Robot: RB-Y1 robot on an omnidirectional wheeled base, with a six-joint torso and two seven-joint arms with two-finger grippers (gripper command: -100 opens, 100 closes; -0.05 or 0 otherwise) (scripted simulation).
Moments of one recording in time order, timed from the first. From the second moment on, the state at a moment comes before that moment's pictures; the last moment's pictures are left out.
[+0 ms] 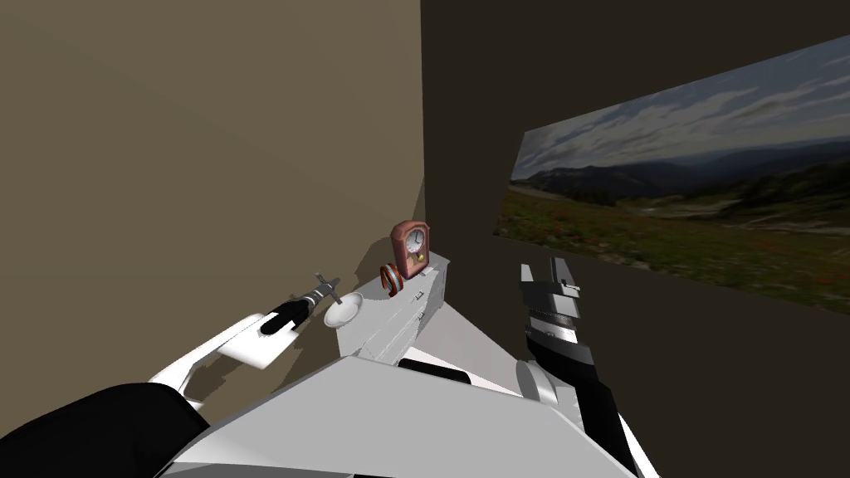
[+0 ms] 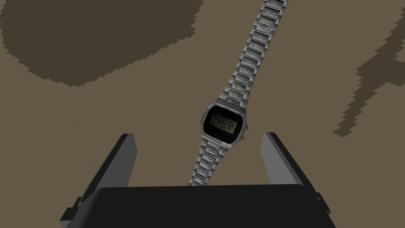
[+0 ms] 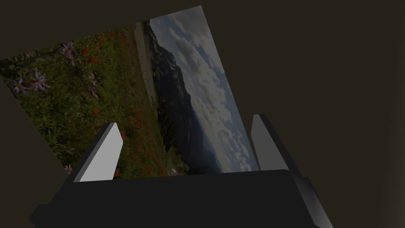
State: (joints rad) left arm 0.66 0.80 0.29 -2.11 0.01 0.60 -0.09; right arm 0.51 0.01 0.00 -2.28 -0.05 -0.47 -0.03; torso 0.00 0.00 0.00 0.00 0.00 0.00
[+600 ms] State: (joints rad) left arm 0.70 0.84 0.33 -2.23 0.04 0.68 -0.07; right arm 0.51 0.01 0.00 -2.28 -0.05 -0.47 -0.03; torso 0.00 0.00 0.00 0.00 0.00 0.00
